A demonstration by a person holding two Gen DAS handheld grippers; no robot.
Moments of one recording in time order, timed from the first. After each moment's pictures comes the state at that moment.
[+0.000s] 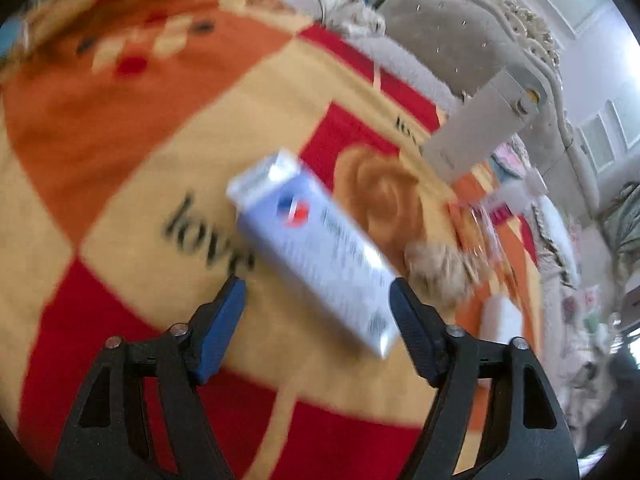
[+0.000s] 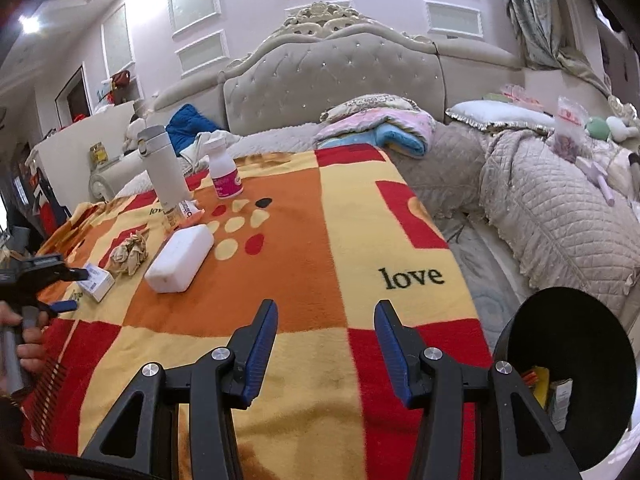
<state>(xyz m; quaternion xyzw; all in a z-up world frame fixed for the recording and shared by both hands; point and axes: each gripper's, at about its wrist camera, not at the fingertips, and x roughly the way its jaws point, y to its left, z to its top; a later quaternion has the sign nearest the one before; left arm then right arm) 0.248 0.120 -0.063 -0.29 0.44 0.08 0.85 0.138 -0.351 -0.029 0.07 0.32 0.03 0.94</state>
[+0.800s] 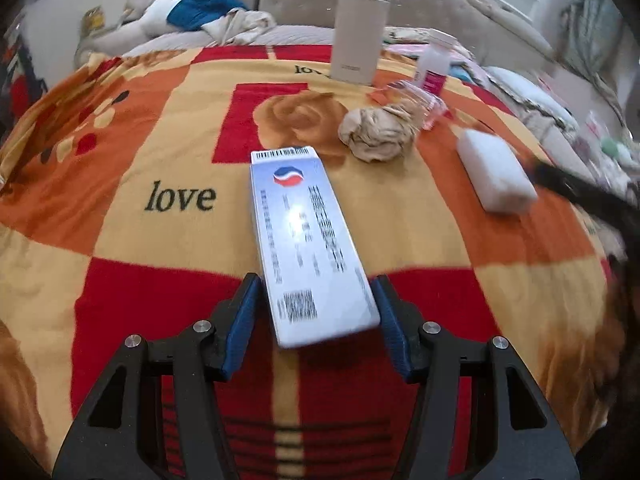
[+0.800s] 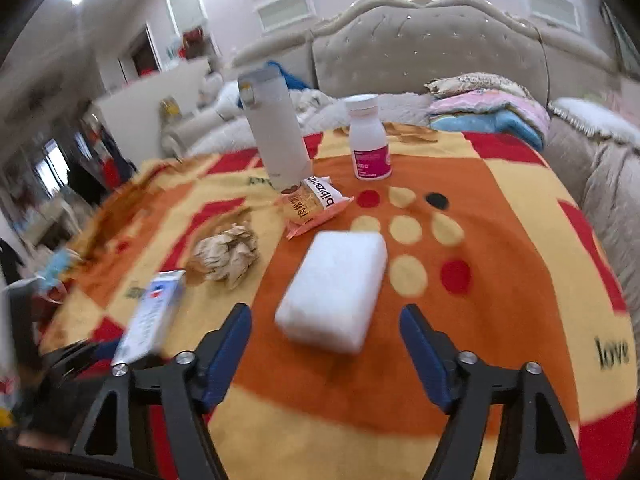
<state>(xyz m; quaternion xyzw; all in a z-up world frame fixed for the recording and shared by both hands) 0.180 0.056 -0.071 -0.04 0.45 -0.04 0.89 0.240 -0.199 -0.032 0.03 0.38 0.16 0.91</state>
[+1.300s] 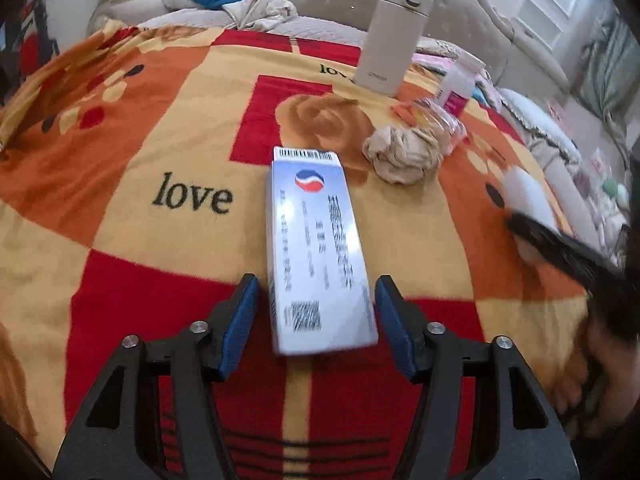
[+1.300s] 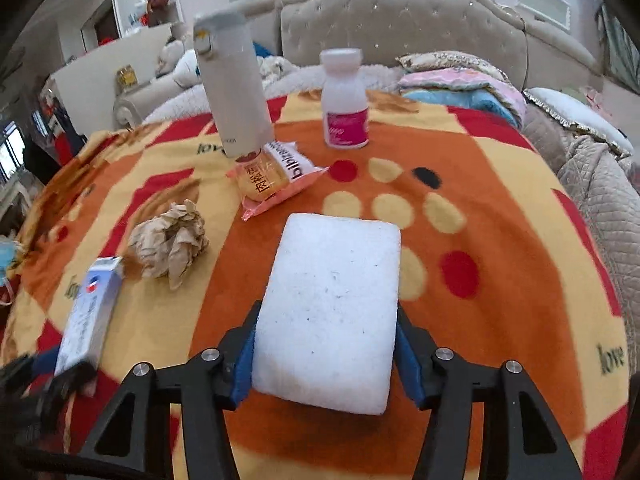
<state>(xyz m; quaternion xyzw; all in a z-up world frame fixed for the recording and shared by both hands) 0.200 0.075 -0.067 -0.12 0.46 -0.02 0.88 0.262 -0.197 -0.052 0.01 0.42 0.11 0.90</state>
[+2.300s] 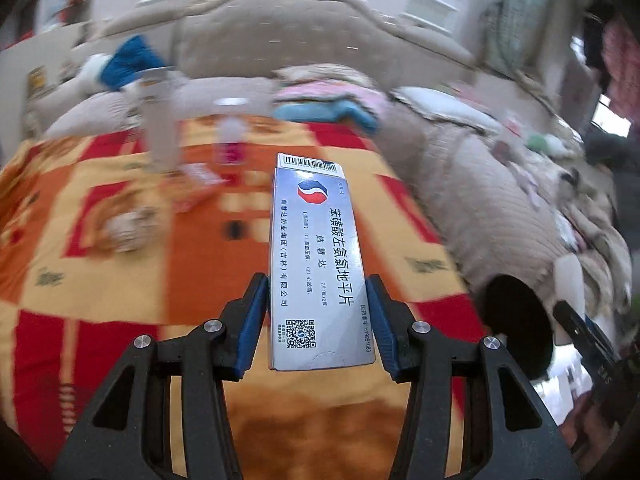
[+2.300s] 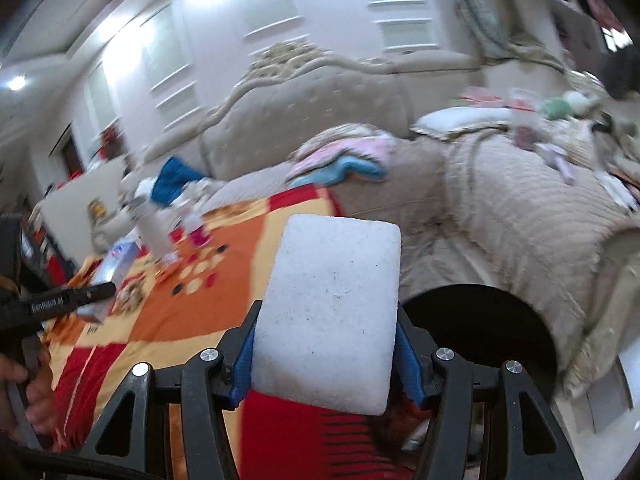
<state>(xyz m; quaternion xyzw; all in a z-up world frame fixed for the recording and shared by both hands) 0.150 -0.173 0.033 -0.03 0.37 -0.16 0.91 0.050 -0.482 0.007 0.14 0.26 0.00 0.95</state>
